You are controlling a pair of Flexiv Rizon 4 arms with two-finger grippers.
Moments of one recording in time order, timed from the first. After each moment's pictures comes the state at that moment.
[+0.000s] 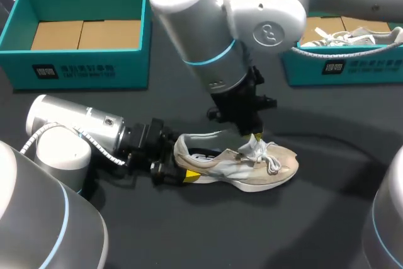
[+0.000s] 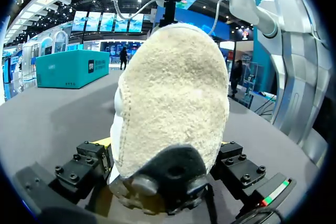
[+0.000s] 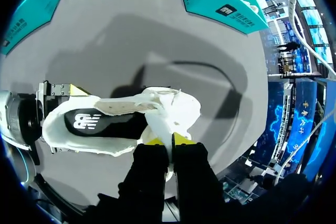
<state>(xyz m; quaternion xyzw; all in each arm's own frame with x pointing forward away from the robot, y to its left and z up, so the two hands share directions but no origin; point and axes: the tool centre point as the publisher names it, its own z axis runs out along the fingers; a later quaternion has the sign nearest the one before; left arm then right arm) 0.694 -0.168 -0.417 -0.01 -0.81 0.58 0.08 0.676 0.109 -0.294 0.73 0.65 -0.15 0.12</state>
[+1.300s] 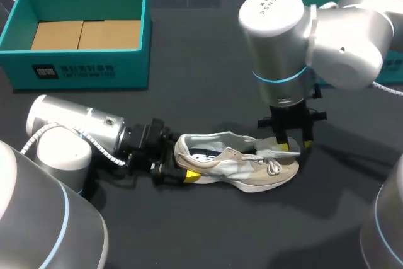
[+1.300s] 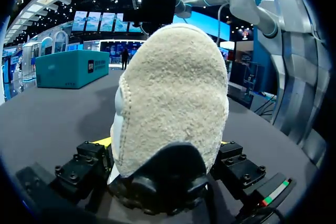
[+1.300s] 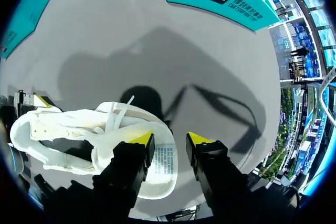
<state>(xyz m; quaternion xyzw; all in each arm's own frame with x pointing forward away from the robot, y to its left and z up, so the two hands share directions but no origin) 0.693 -0.169 -0.417 -0.01 -0.81 0.58 0.08 0.691 0.014 -0.348 0.73 0.67 -0.10 0.10</state>
